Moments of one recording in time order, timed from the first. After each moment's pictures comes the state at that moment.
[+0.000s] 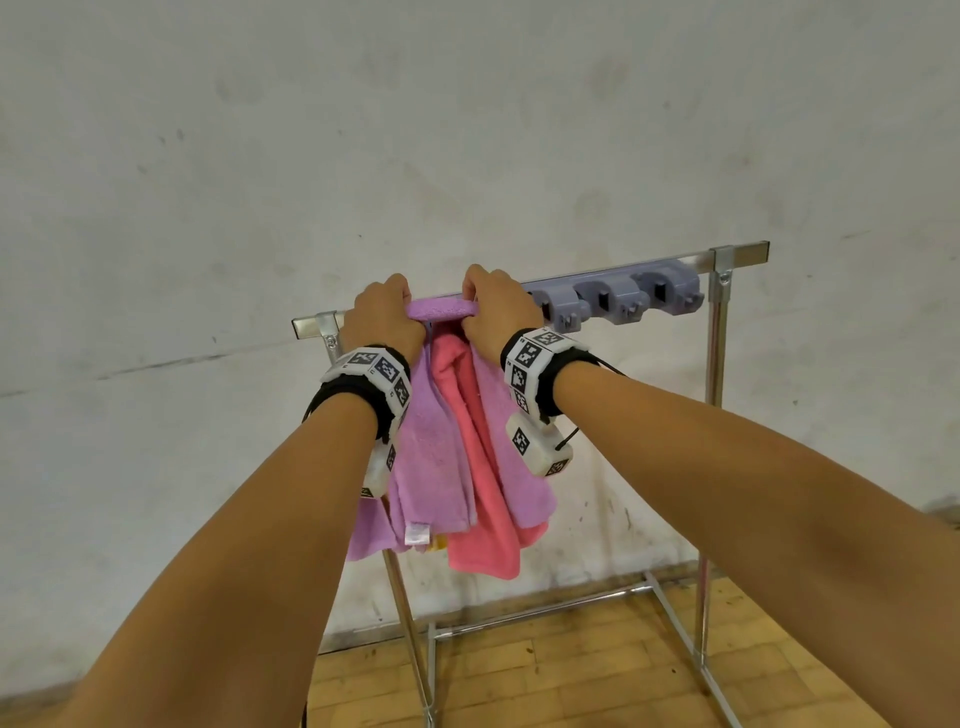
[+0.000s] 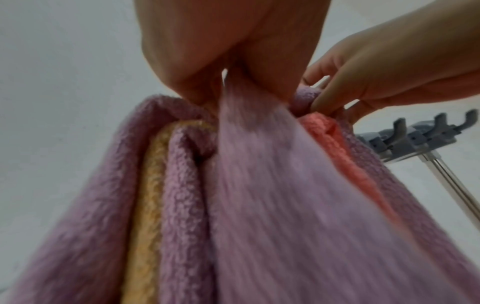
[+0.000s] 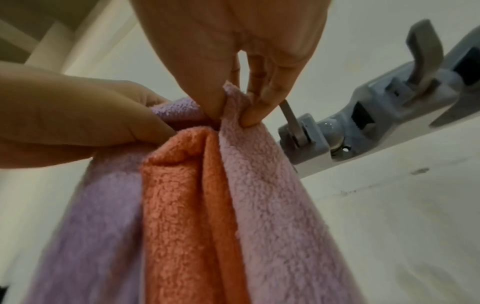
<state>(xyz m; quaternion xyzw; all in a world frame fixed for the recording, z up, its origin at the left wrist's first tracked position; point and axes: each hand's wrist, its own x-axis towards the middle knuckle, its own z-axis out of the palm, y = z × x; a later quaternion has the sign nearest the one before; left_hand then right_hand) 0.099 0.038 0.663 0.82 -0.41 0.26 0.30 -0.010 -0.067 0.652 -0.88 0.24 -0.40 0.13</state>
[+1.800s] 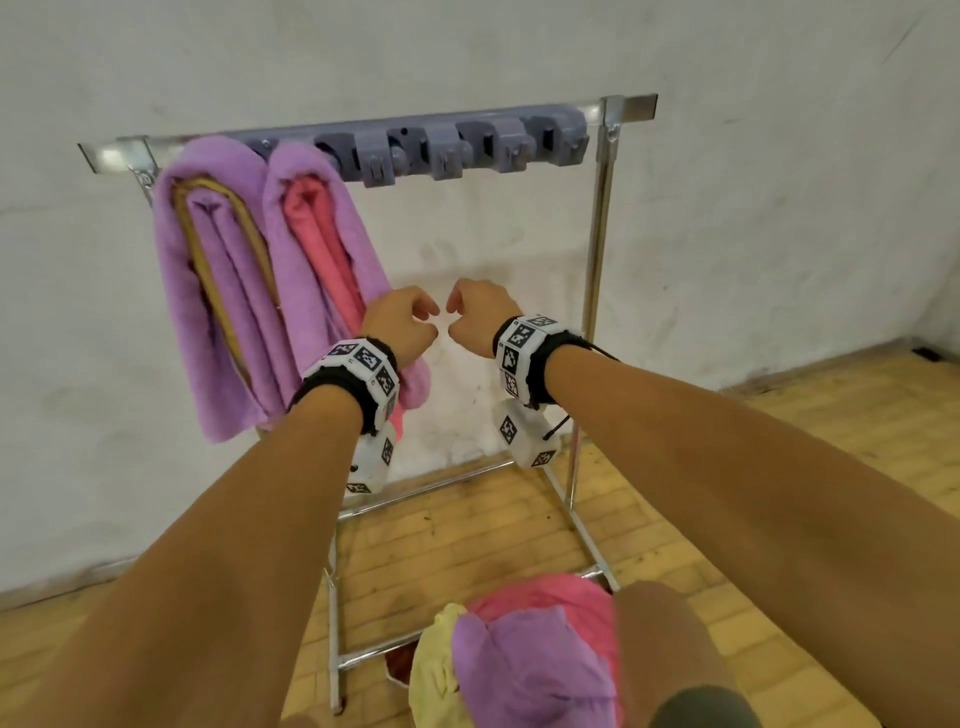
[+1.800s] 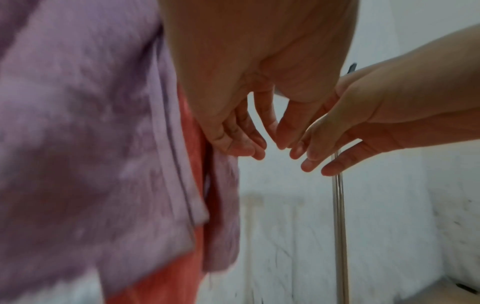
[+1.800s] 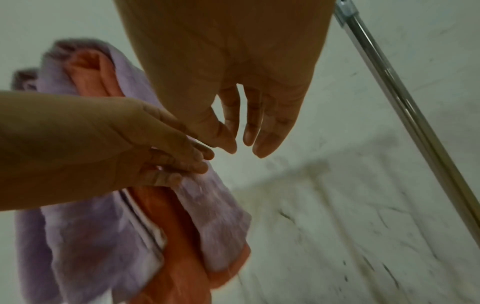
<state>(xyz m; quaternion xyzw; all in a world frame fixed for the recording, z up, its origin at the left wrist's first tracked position) 0.003 -0.012 0.487 0.78 -0.51 -0.03 0.35 -0.108 -0.092 0.494 -0.88 0.37 -0.21 0.22</state>
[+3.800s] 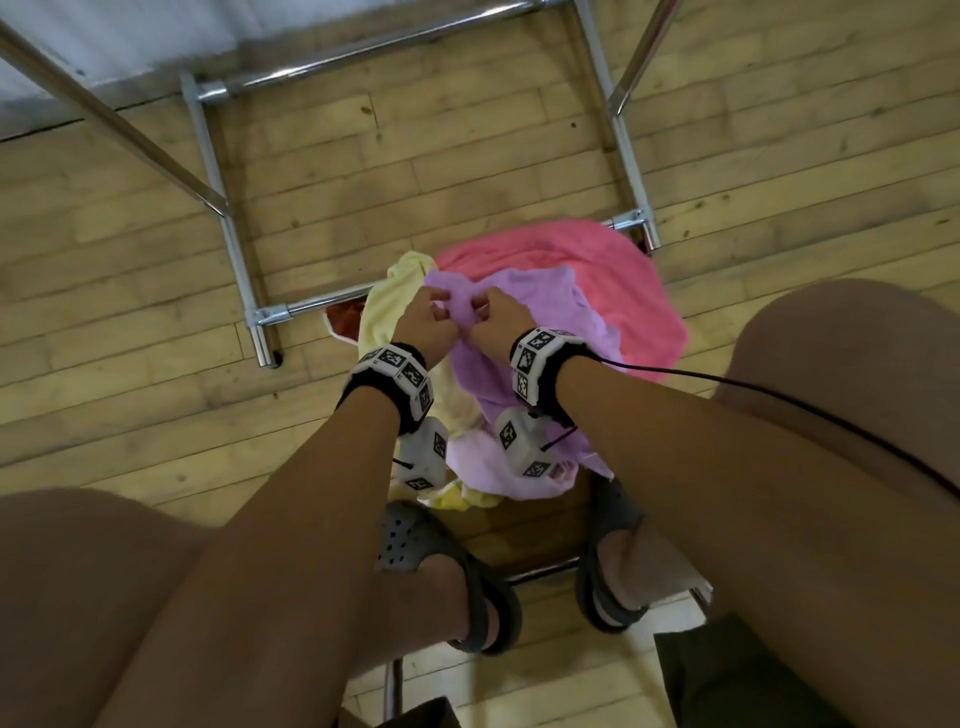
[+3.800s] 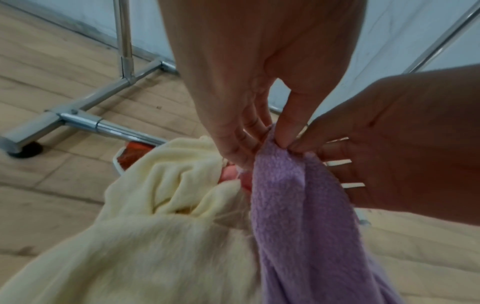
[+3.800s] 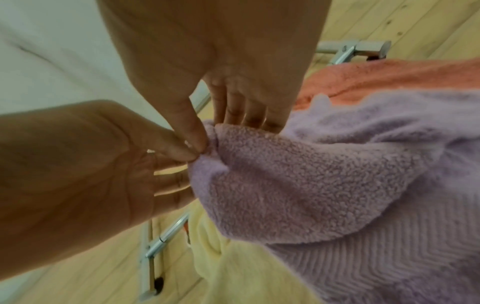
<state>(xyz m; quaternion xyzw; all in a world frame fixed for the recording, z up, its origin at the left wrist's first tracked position) -0.045 0.043 -0.098 0.78 -0.17 -0.51 0.32 -0.148 -0.025 -0.068 -0.67 0.53 0.12 0.51</state>
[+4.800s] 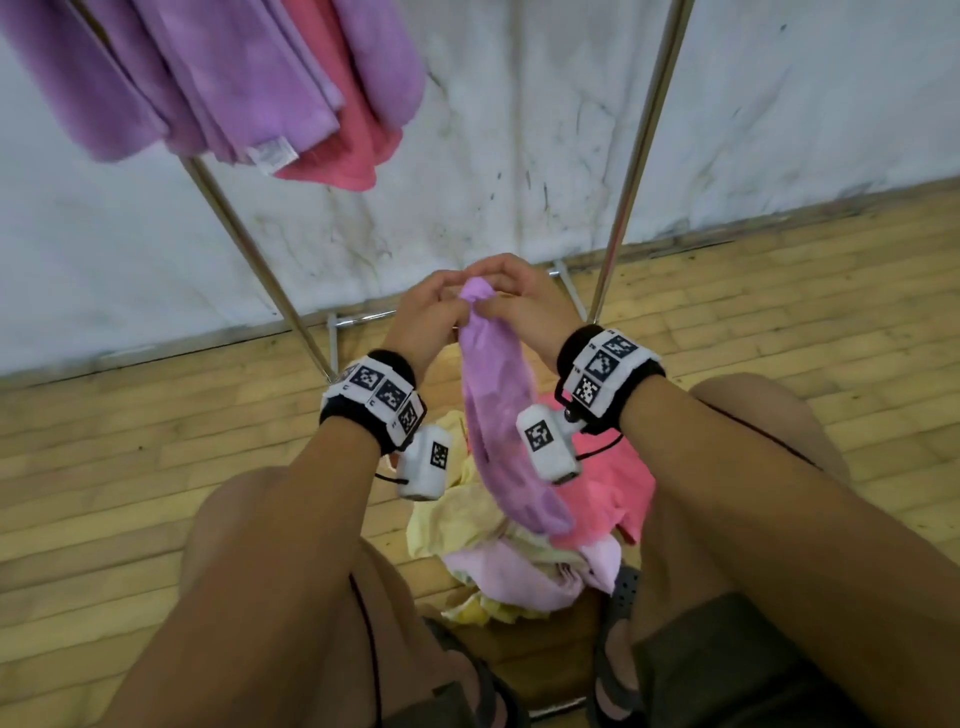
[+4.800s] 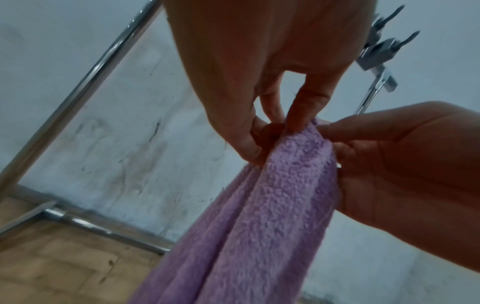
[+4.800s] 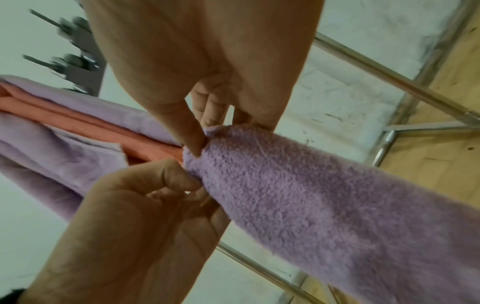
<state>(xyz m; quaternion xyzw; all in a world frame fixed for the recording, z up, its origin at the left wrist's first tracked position) -0.060 0.053 0.225 0.67 -0.30 -0.36 0.57 -0.173 -0.037 0.222 -0.67 0.28 -0.26 0.63</state>
